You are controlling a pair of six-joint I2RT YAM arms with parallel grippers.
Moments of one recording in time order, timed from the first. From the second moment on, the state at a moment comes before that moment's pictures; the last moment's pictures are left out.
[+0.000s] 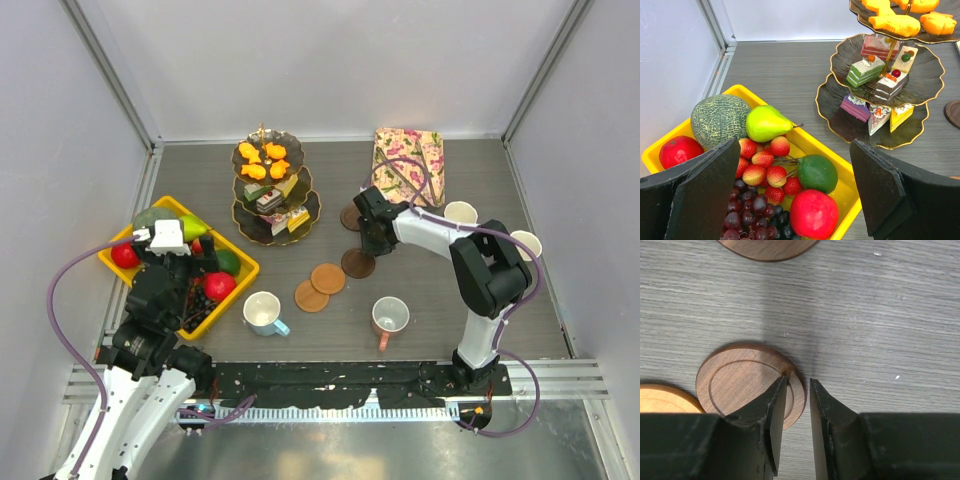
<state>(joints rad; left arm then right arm) -0.37 0.39 0.65 -0.35 -0.43 0.00 0.55 1.83 1.18 -0.51 0.15 0.40</state>
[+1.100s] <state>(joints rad) -0.37 0.39 0.65 -0.35 -0.43 0.00 0.62 2.03 1.45 -0.49 0.11 0.44</state>
